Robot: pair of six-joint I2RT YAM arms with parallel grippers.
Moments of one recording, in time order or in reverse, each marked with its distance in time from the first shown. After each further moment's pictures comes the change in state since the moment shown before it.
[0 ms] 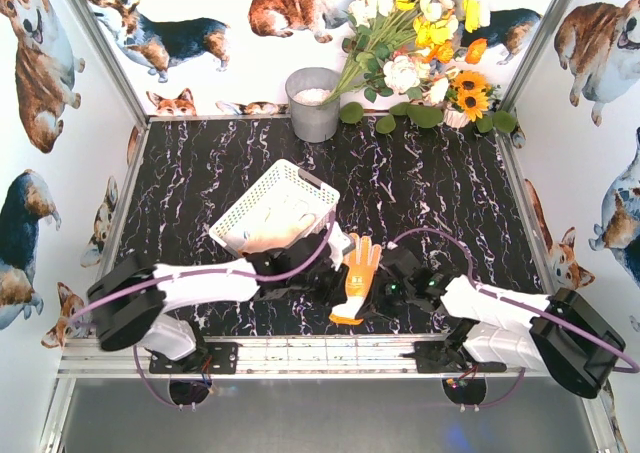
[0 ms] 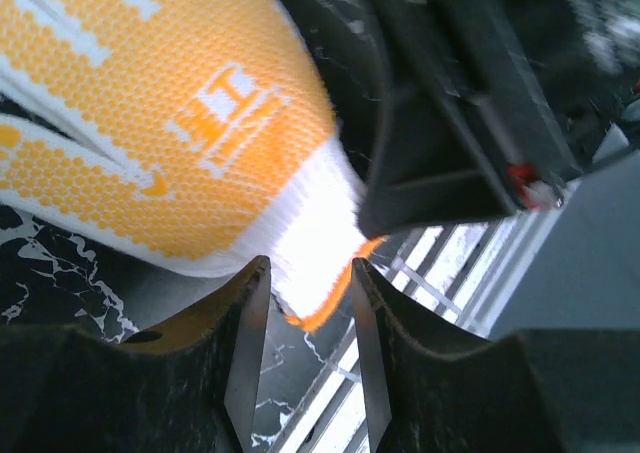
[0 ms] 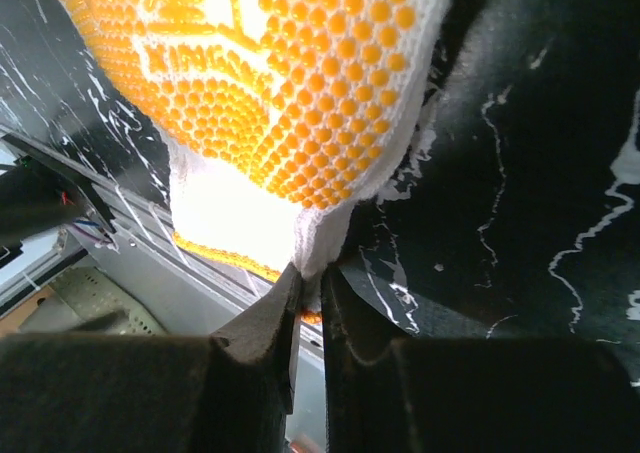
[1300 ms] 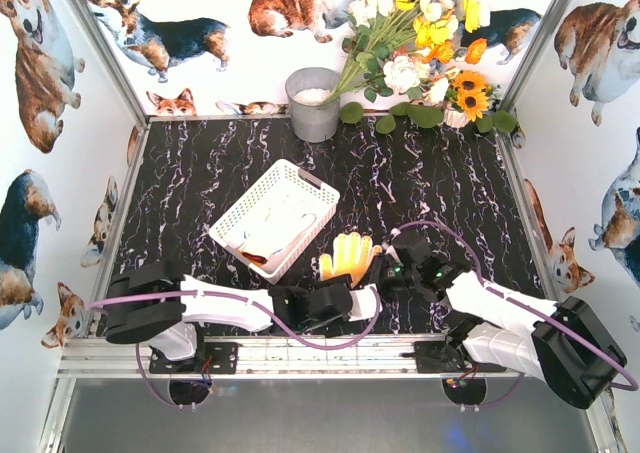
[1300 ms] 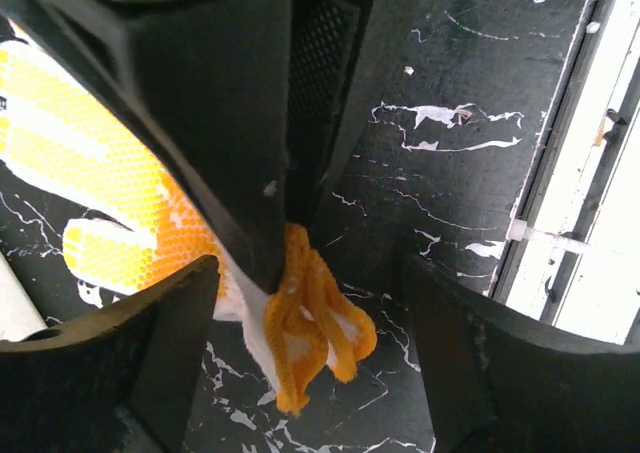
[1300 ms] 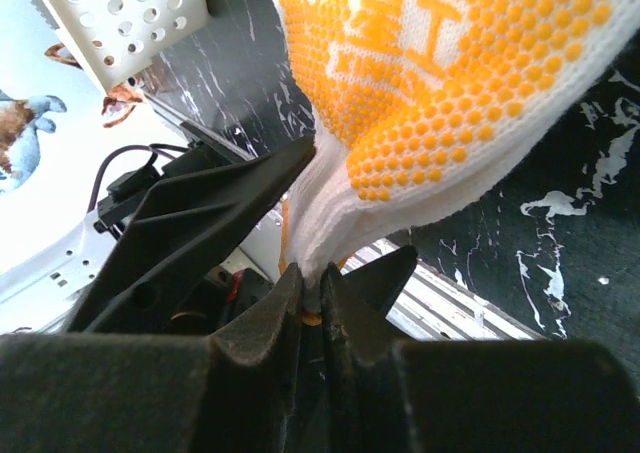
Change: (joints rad) left arm -0.316 0.056 -0.036 0.090 -0.446 0.606; right arm -0.136 -0.027 0.038 0.118 -0.210 0.130
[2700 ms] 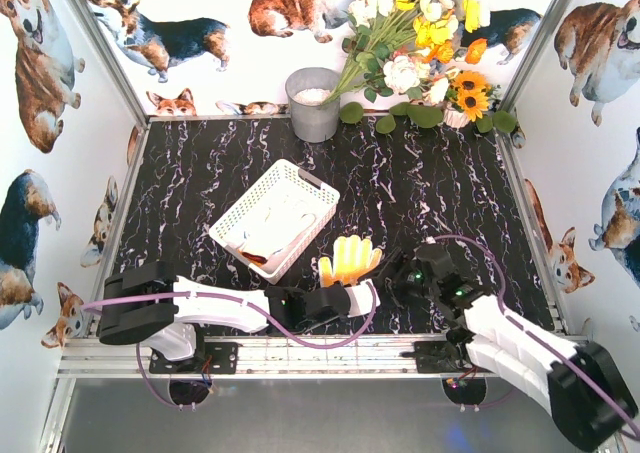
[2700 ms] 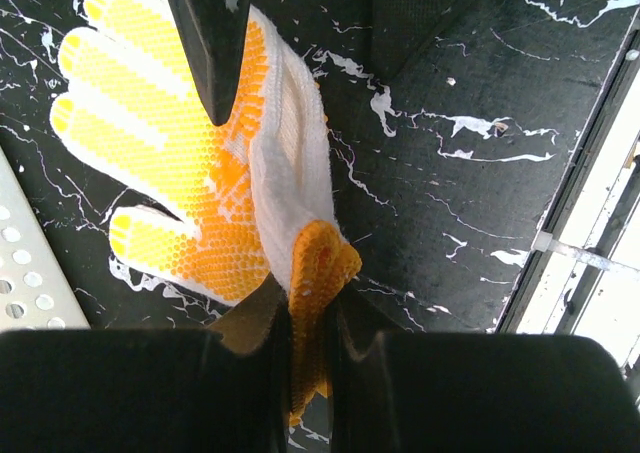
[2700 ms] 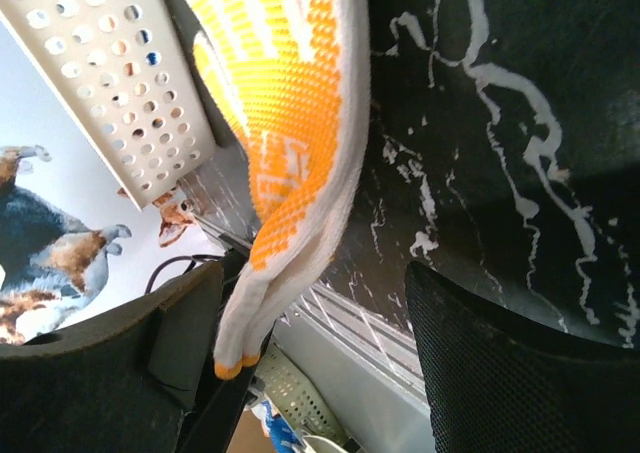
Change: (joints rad) left arm -0.010 -0.020 -0.007 0.003 -0.085 -0.035; right arm -0.128 -0.280 -0.172 -0.024 0.171 0.121
